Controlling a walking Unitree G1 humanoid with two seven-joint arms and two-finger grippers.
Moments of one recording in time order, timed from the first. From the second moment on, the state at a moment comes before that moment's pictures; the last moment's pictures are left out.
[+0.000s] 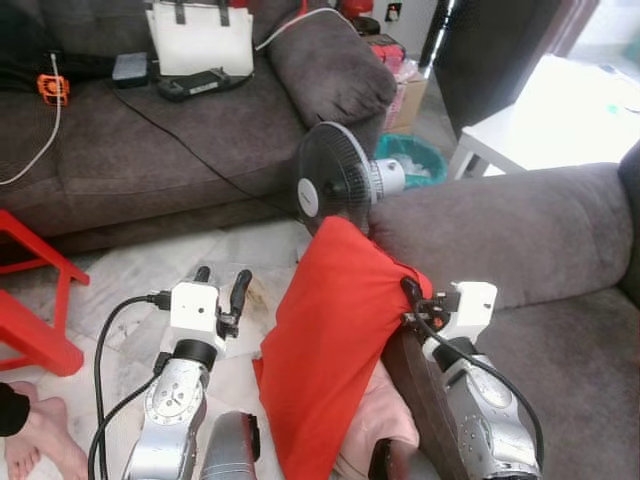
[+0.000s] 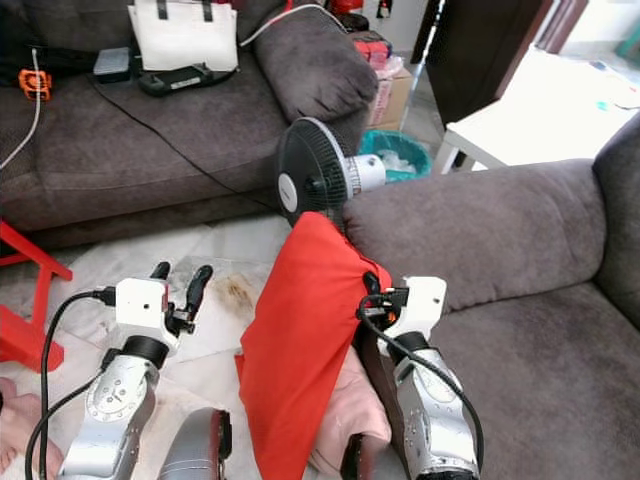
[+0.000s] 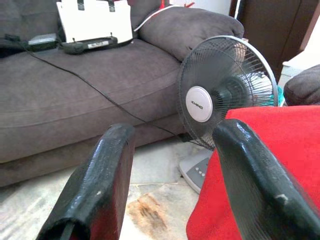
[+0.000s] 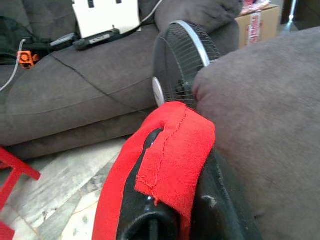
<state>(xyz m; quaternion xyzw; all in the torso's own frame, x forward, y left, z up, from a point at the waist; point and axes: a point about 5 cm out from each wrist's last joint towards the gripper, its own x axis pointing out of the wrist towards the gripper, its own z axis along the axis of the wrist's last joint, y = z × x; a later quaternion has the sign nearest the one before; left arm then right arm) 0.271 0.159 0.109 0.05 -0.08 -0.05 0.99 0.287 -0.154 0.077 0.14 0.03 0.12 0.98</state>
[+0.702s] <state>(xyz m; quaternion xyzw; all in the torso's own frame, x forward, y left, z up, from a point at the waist) 0.270 0.158 0.107 0.05 -0.08 -0.06 0.99 0.287 -0.156 0.077 0.14 0.03 0.10 0.98</state>
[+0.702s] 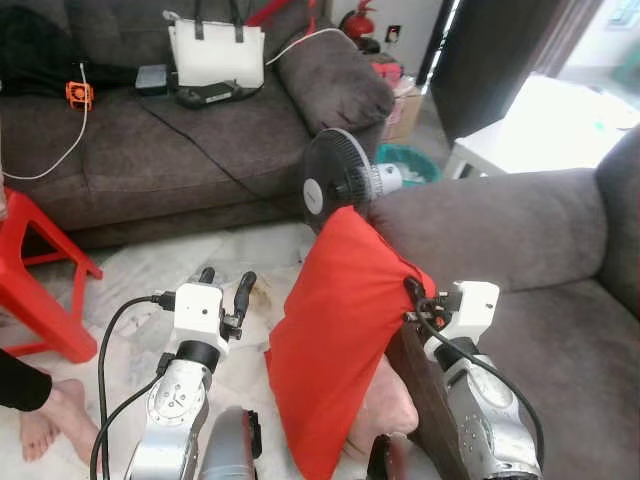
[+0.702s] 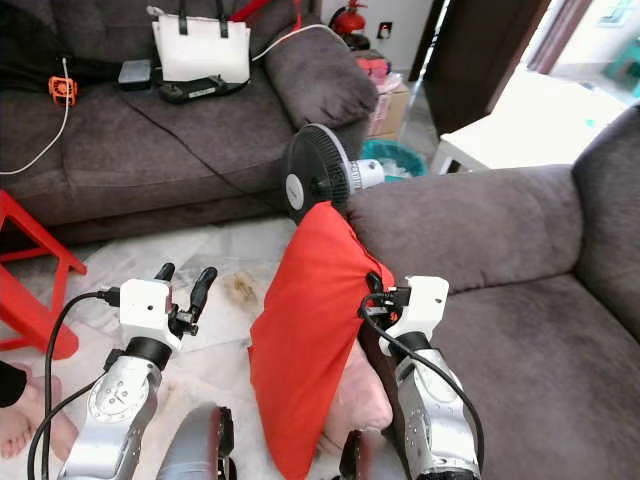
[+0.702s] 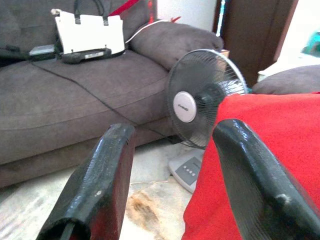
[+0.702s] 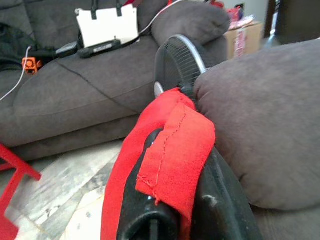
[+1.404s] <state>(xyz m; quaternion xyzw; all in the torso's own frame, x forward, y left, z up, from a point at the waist) 0.267 0.158 0.104 0.05 -0.07 -0.05 0.99 0.292 -0.159 0.083 0.13 0.02 0.10 0.99</state>
